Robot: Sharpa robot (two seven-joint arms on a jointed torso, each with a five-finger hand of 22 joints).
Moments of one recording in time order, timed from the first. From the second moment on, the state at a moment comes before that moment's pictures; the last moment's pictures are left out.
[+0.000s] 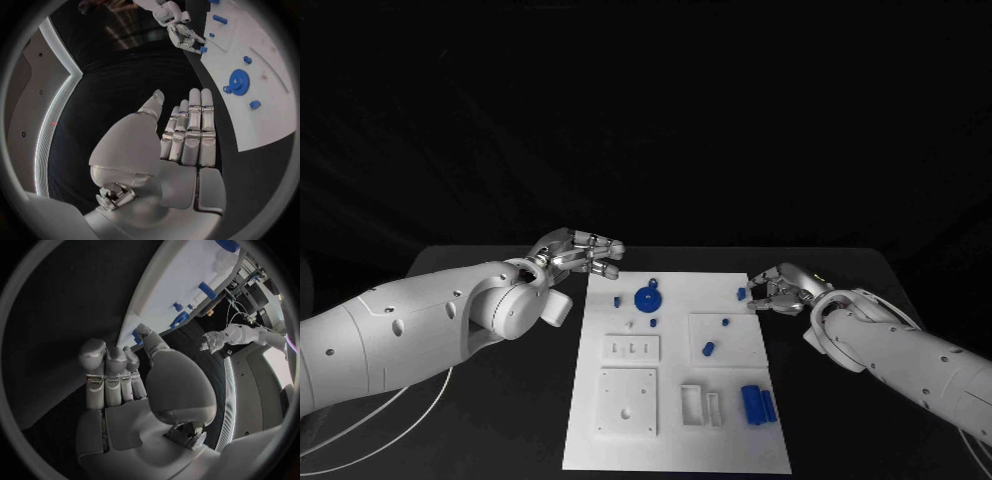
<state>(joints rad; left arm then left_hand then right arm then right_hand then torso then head) 1.29 -0.75 -0.14 1.33 -0.17 -0.21 0.24 1.35 0.00 0.07 -0.01 0.07 0.98 0.15 0.06 0.06 1.15 0.12 0.06 0.06 1.29 0.06 0.16 0.12 0.08 1.07 0.05 0.40 0.17 0.91 -0.68 0.28 0.94 -1.33 -0.31 0.16 1.32 -0.10 0.12 -0.16 0.32 0.99 0.12 0.07 0.07 1.25 0.01 1.04 1.22 1.44 -0.06 1.00 1.00 0.07 1.47 -0.09 0.79 1.31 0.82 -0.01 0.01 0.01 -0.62</state>
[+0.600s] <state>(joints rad) 1.29 -0.75 -0.14 1.33 -0.17 -0.21 0.24 1.35 0.00 0.07 -0.01 0.07 0.98 0.15 0.06 0.06 1.15 0.12 0.06 0.06 1.29 0.06 0.16 0.12 0.08 1.07 0.05 0.40 0.17 0.90 -0.65 0.28 0.92 -1.32 -0.33 0.16 1.30 -0.10 0.18 -0.14 0.28 1.01 0.11 0.07 0.07 1.25 0.01 1.05 1.23 1.44 -0.06 1.01 1.01 0.07 1.47 -0.09 0.80 1.31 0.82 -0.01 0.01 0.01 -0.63</state>
